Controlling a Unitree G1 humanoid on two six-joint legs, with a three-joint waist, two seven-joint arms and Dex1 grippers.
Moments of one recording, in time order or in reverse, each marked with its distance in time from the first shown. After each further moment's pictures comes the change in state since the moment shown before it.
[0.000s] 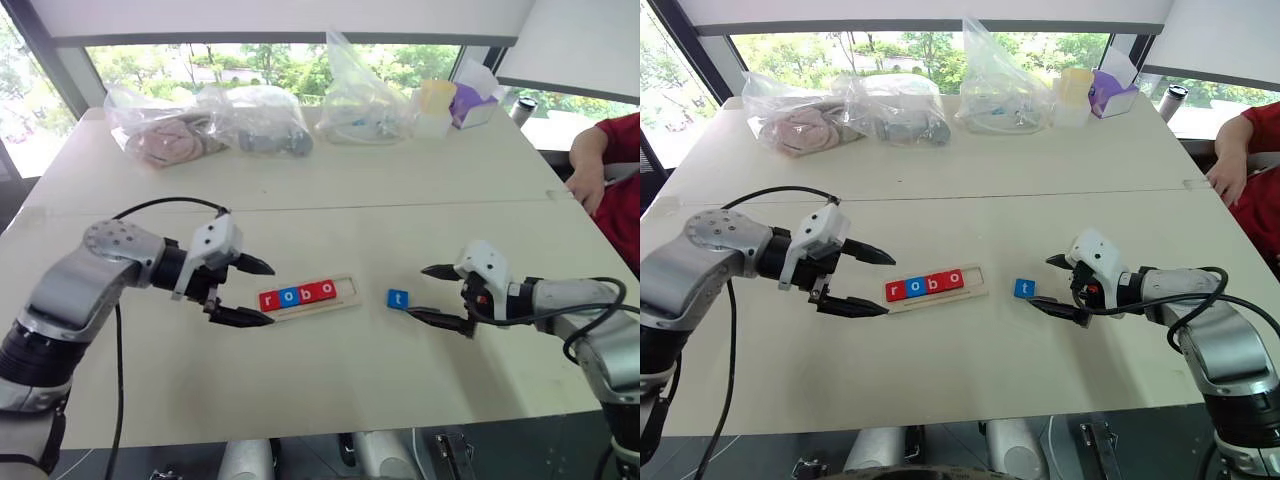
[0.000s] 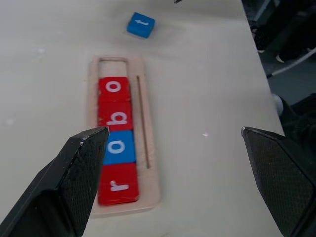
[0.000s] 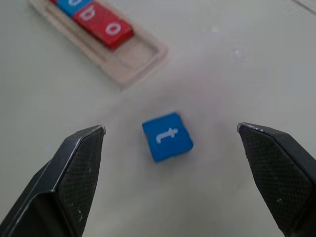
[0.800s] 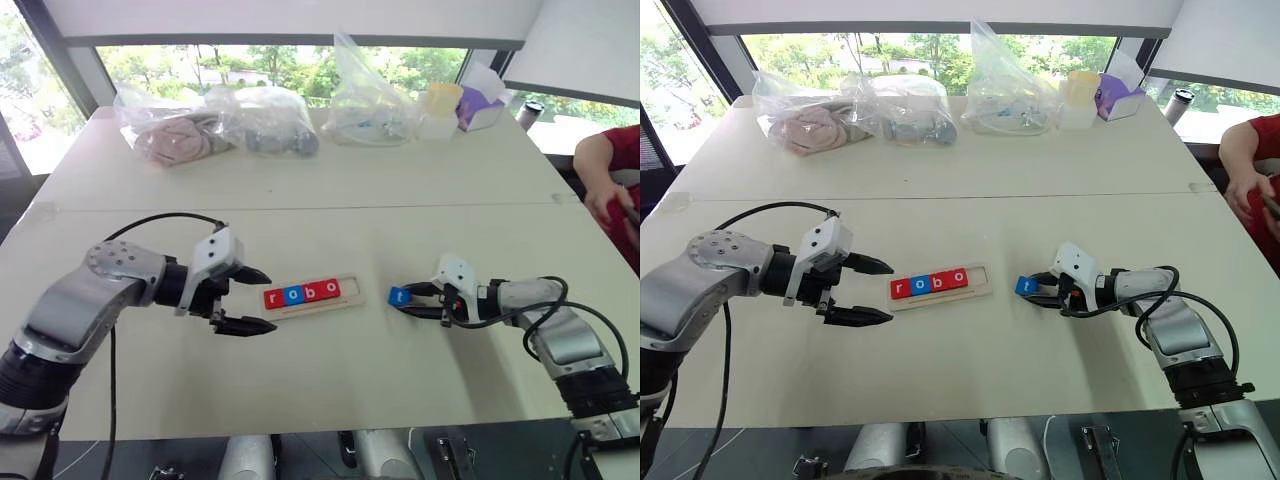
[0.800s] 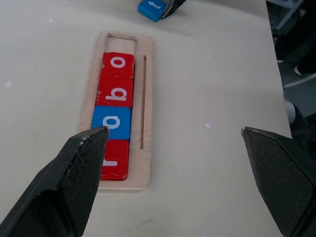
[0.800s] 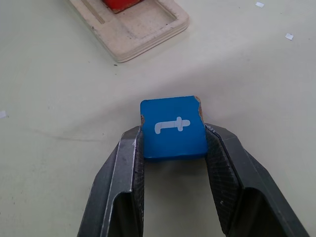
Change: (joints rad) left arm 0.072 0.010 0.030 -0.050 -0.029 0.056 0.115; right arm -0.116 0.084 0.131 0.348 -0.095 -0.296 0.074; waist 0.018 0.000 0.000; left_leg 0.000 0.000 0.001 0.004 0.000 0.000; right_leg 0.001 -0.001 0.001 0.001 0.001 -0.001
